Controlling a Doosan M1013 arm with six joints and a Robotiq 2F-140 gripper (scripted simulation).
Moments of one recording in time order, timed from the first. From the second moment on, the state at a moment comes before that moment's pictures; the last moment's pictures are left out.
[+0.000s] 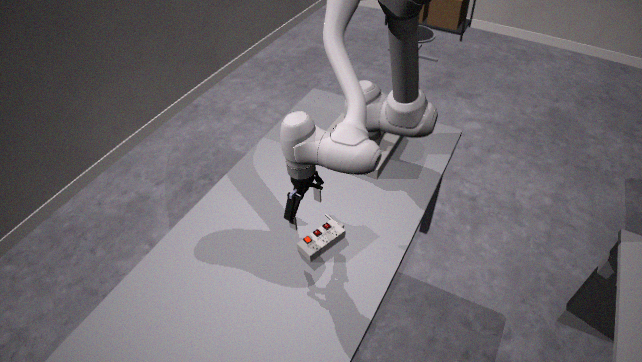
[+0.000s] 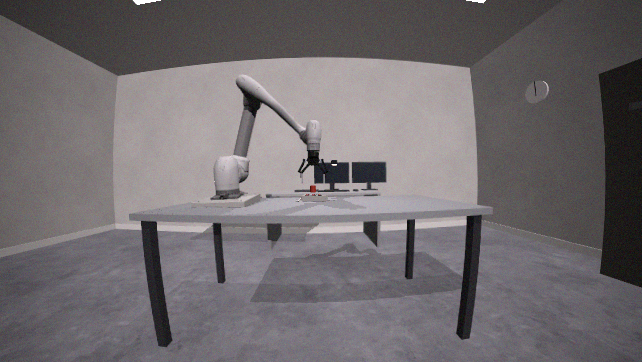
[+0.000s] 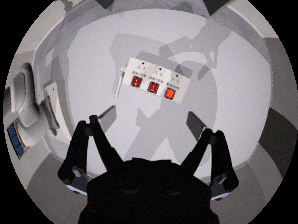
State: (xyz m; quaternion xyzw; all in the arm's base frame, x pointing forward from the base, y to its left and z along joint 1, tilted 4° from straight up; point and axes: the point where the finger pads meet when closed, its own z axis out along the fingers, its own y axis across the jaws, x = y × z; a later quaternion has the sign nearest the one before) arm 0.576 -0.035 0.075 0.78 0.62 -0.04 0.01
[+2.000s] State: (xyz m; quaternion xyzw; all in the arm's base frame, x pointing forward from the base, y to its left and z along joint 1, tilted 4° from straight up) arm 0.596 -0.016 0.072 0.73 0.68 0.02 -0.04
